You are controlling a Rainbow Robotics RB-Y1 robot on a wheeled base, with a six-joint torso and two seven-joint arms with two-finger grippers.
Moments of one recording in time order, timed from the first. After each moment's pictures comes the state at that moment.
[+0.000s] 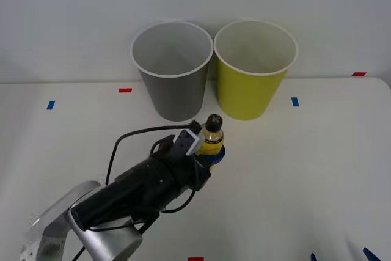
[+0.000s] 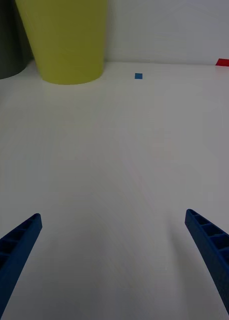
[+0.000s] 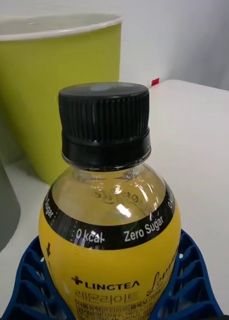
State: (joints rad) right arm 1.02 -0.41 0.21 -1.94 -0.12 -0.49 1.51; left arm -0.07 0.46 -0.63 -2.09 0.27 0.50 -1.58
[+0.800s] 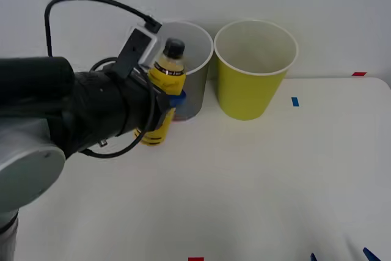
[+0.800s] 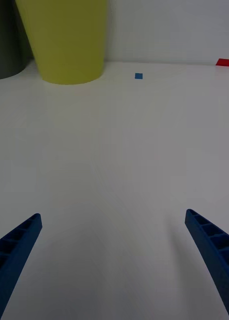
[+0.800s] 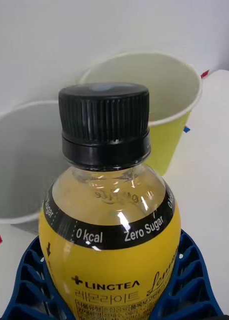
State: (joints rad) right arm 1.02 -0.41 0.21 -1.94 -0.12 -0.49 1.51; left arm -0.41 0.33 -0.16 -2.51 0.51 1.56 -1.57
